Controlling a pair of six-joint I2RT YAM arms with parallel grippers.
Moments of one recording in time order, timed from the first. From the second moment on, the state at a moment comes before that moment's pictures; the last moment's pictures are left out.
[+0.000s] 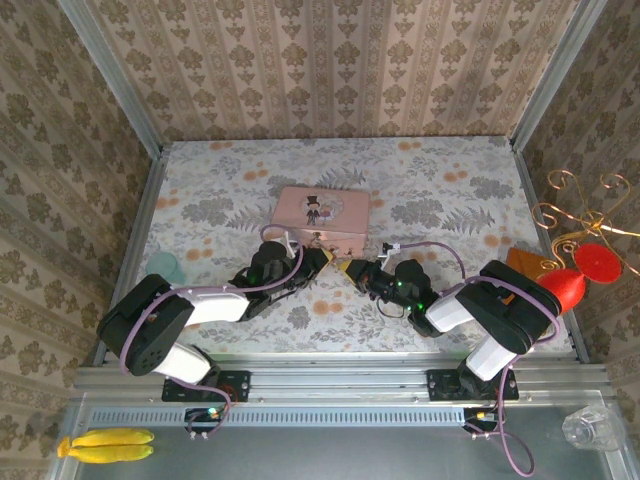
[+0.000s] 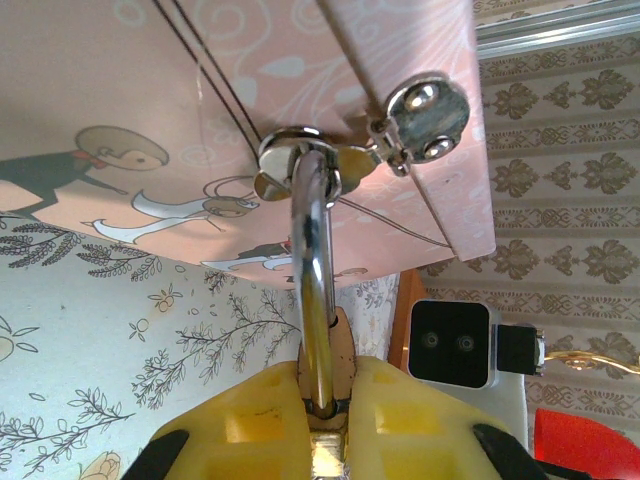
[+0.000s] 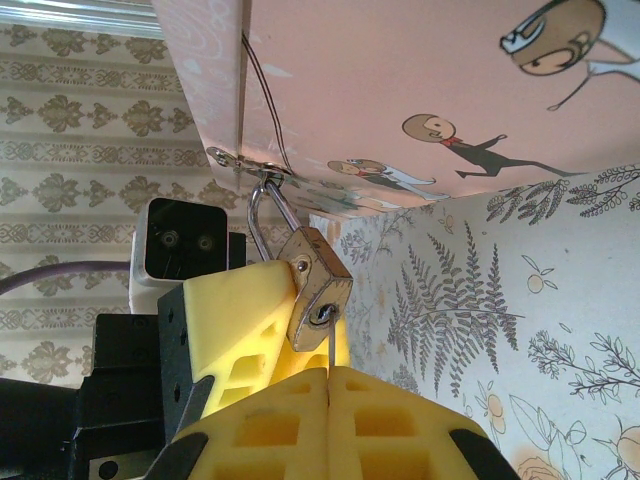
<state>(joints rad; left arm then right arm) -0.77 1.47 0.46 0.67 0.25 -1.30 0.66 1.62 0.29 1.17 -0.24 1.40</state>
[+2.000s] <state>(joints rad) -0.79 1.48 0.43 0.78 0.22 -1.39 0.64 1.59 0.27 1.18 -0.21 1.41</state>
